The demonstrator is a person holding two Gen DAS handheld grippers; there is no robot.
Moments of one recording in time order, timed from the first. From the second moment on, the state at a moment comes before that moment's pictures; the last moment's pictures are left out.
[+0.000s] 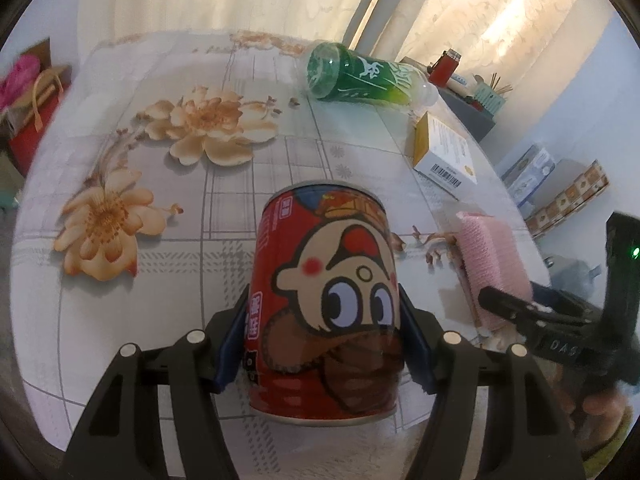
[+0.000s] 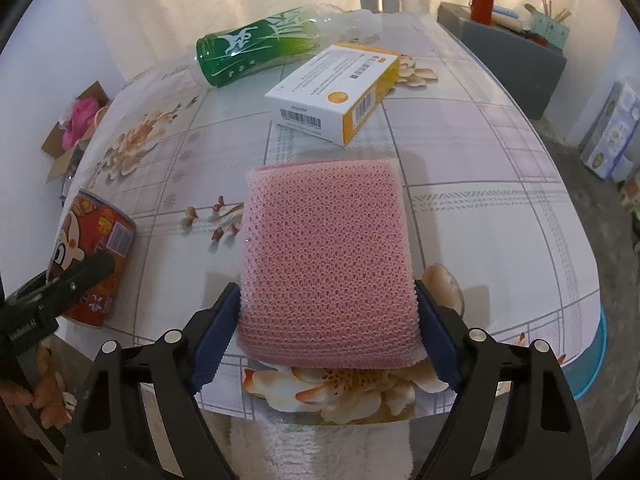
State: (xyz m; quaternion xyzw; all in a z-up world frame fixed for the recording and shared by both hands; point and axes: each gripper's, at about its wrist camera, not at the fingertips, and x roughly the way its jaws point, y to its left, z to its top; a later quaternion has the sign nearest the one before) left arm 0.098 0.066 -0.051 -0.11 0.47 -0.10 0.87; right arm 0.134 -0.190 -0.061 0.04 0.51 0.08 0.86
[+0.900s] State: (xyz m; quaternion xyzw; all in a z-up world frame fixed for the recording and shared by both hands) left arm 0.082 0.044 -0.033 -0.04 0.43 -0.07 0.90; right arm 0.127 -0.207 -0.050 0.08 0.49 0.09 0.87
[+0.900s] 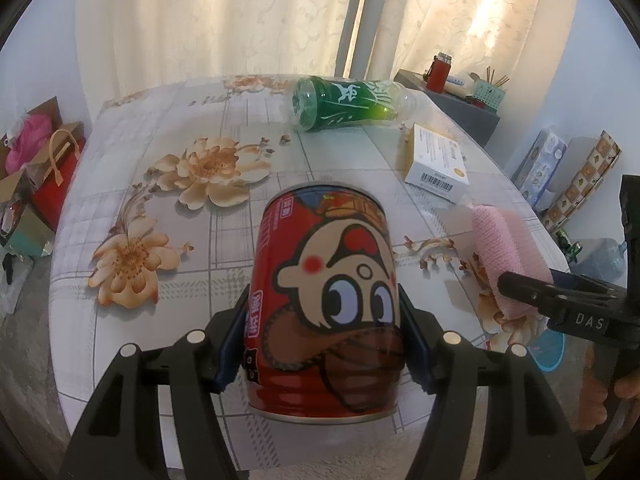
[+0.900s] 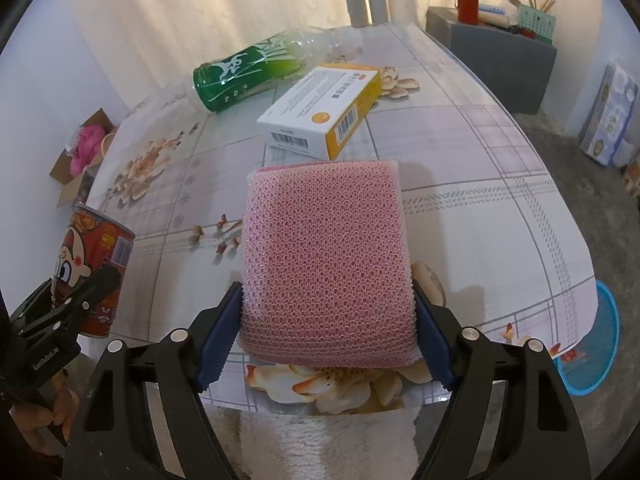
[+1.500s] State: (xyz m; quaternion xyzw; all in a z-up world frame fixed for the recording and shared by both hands) left arm 0.076 0.046 -0.023 -0.05 0.41 -0.07 0.91; right arm 0.123 -0.208 -0.040 0.09 0.48 0.09 0.87
